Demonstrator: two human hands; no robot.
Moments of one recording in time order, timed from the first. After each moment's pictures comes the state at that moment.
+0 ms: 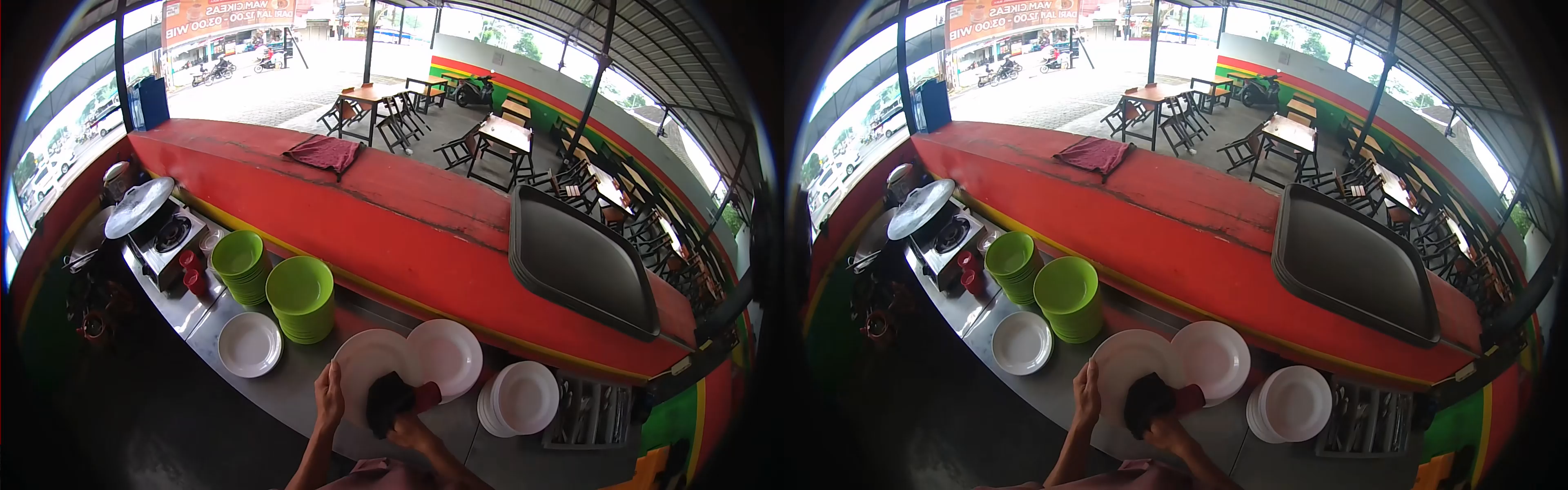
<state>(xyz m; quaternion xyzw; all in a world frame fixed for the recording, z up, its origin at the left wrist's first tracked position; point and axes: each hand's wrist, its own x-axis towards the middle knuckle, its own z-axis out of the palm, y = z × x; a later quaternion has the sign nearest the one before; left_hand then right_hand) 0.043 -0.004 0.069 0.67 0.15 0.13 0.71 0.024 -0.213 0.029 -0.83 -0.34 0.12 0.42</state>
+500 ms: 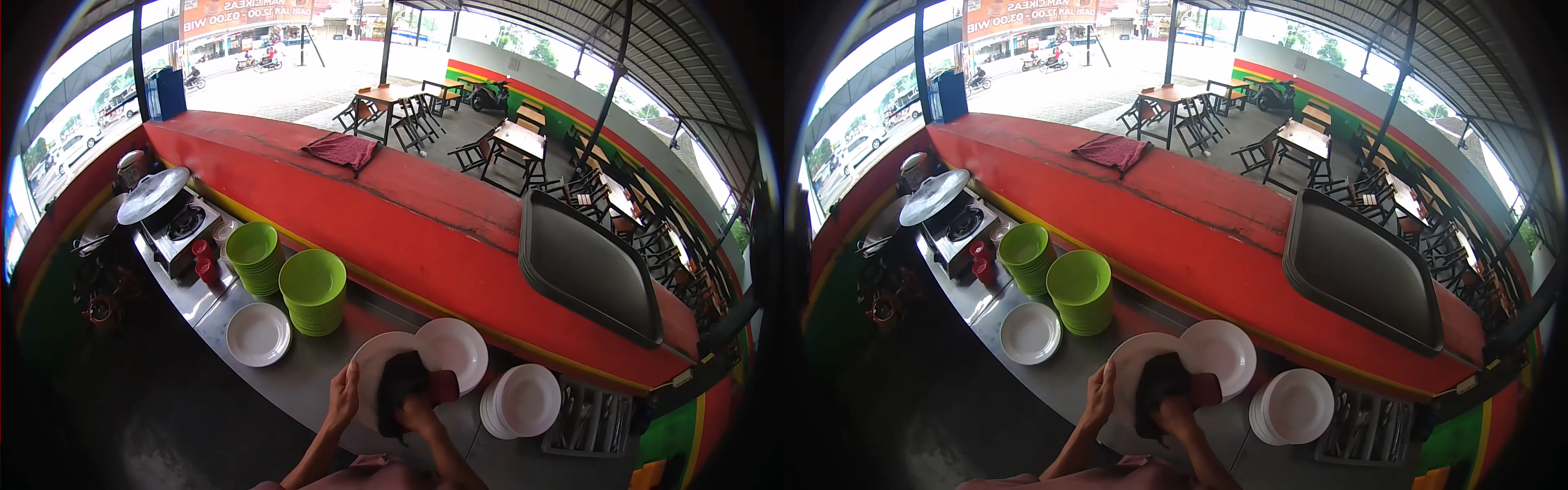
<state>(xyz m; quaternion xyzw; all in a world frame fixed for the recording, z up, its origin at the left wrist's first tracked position) 0.028 -0.023 0.084 0.66 0.12 0.11 0.74 0.044 -0.210 0.060 -0.91 -0.27 0.07 0.32</state>
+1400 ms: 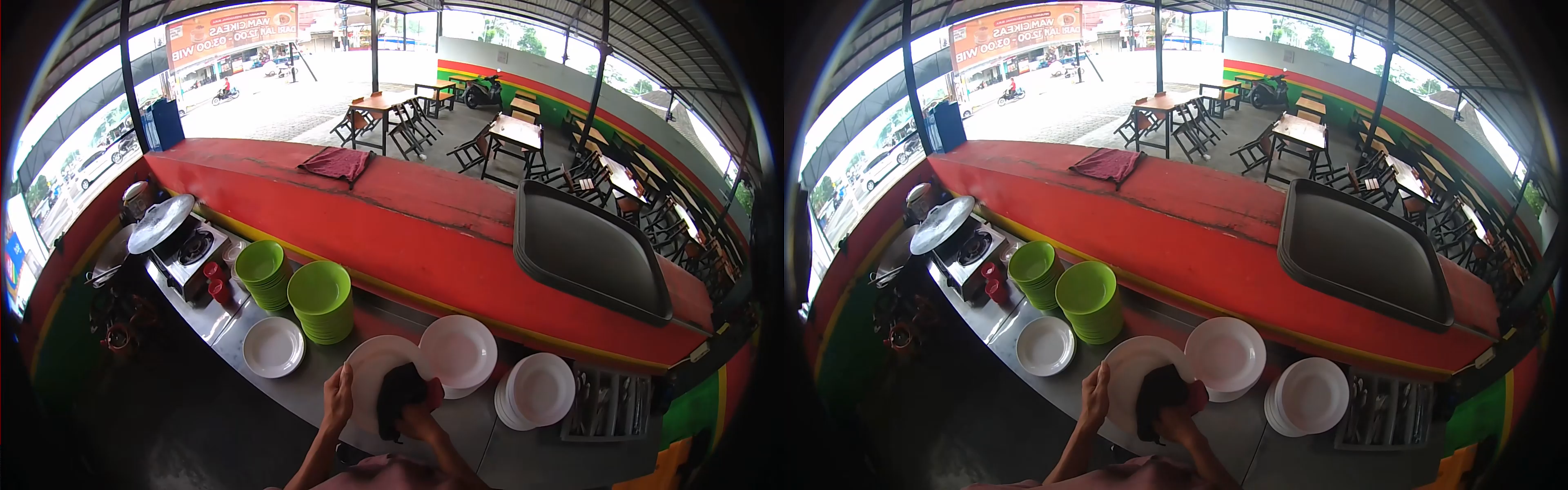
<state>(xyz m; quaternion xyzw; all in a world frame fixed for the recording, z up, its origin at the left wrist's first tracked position) 0.011 0.001 0.122 0.70 0.11 0.12 0.69 0.020 -0.196 0.002 -0.88 -0.34 0.00 0.32</state>
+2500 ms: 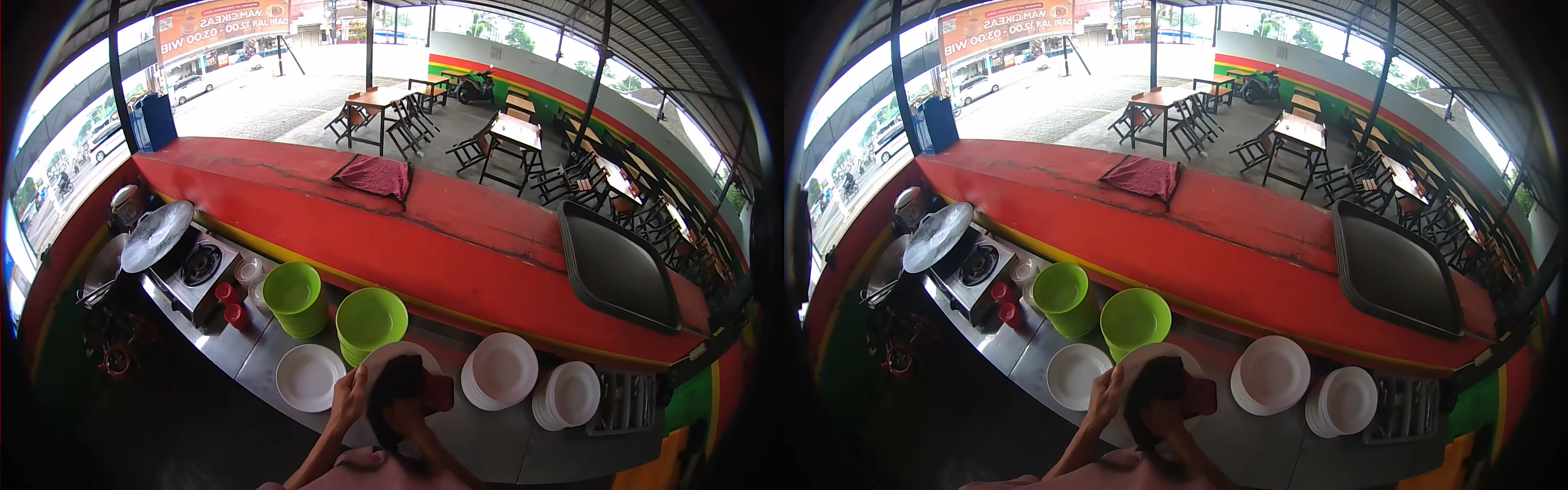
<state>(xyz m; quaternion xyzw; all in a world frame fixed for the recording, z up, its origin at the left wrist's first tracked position) 0.082 0.167 0.138 0.75 0.11 0.04 0.65 0.075 0.012 0.071 -0.91 -0.24 -0.05 0.34</state>
